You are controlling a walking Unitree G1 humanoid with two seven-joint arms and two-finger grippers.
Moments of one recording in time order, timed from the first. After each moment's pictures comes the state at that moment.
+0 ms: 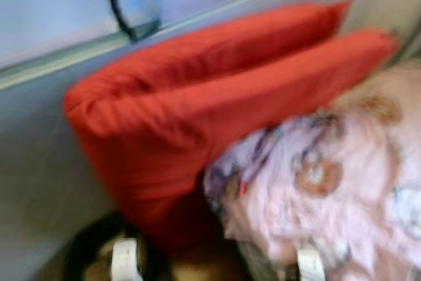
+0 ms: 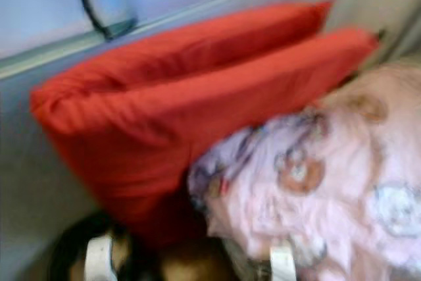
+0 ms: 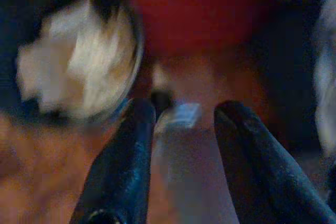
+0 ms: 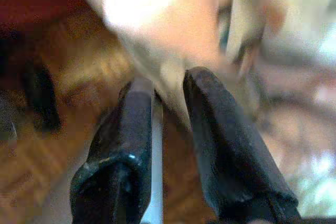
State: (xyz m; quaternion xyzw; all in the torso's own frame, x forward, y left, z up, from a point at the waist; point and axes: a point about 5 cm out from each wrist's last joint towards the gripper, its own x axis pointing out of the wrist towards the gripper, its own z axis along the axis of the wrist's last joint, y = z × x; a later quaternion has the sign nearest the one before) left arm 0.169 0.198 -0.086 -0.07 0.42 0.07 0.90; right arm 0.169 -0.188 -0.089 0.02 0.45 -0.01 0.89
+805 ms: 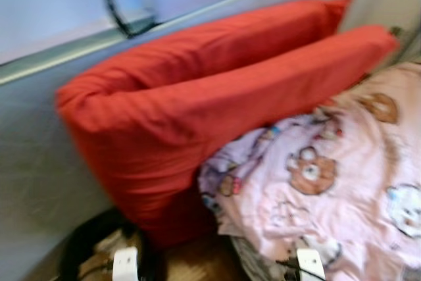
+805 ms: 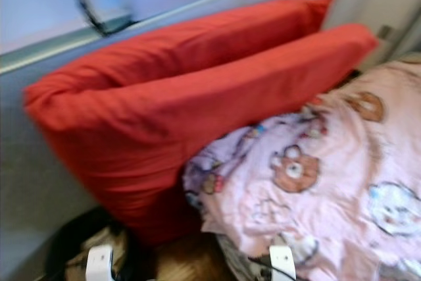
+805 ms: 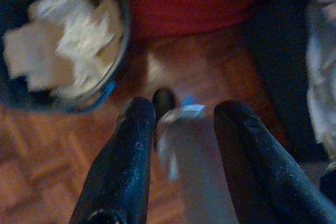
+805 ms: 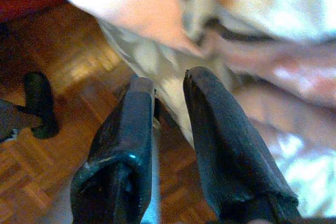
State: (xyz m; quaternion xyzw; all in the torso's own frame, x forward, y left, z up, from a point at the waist) left arm 0.183 0.198 -0.079 -0.07 0.40 0.06 0.91; right arm 0.162 -0.186 -0.092 0.02 0.46 -0.01 0.89
